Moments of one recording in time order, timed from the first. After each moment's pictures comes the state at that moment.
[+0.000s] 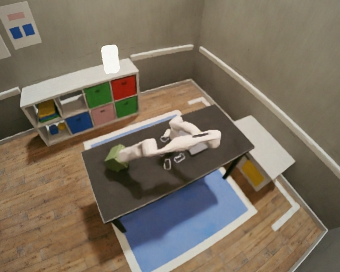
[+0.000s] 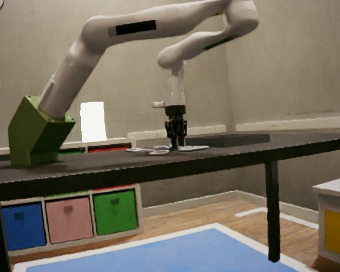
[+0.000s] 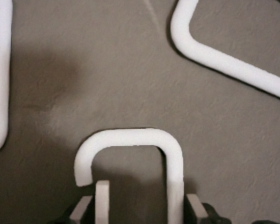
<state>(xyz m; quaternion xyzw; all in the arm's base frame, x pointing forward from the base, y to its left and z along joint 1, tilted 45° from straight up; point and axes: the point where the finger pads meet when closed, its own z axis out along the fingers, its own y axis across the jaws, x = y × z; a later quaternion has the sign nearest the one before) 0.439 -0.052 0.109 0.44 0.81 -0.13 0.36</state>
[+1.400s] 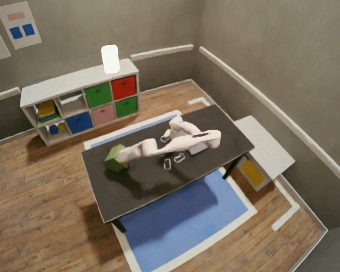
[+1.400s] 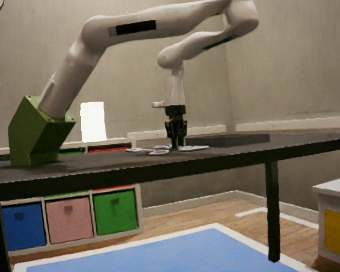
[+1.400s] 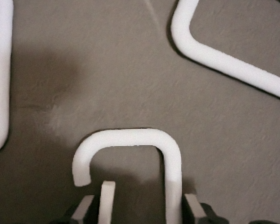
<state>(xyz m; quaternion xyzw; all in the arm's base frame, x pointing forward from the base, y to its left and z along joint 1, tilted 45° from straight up) 0.439 -0.052 0.109 0.44 0.81 -0.13 0.36</state>
